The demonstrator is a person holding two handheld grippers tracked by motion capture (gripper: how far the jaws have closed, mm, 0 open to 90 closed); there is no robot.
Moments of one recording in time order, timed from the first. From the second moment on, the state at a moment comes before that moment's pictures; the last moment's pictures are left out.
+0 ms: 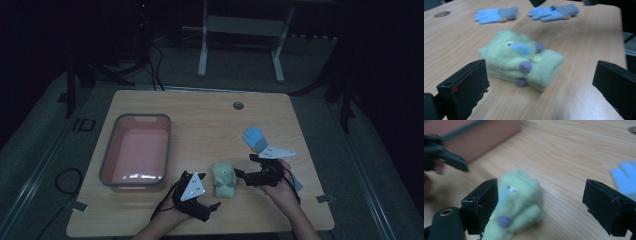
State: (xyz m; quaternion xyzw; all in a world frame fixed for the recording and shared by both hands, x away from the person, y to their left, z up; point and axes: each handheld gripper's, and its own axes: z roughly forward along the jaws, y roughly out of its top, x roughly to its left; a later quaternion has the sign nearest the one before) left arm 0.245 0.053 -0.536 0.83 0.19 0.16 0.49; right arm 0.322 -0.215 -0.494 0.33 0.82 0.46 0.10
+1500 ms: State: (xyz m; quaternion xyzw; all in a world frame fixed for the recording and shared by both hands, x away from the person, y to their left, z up) left arm 0.274 0.008 -0.559 0.91 0.04 0.20 0.37; right arm 0.365 -0.177 -0.557 0.31 0.86 0.41 -0.04
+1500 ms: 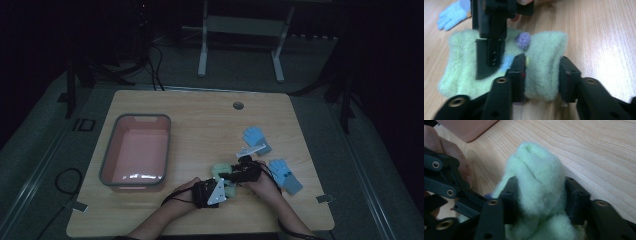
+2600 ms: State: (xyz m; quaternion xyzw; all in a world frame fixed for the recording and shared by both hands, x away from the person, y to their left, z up) left arm 0.286 0.052 -0.476 0.91 0.06 0.21 0.34; right arm 0.369 -0.135 -0.481 0.29 0.84 0.45 -0.02
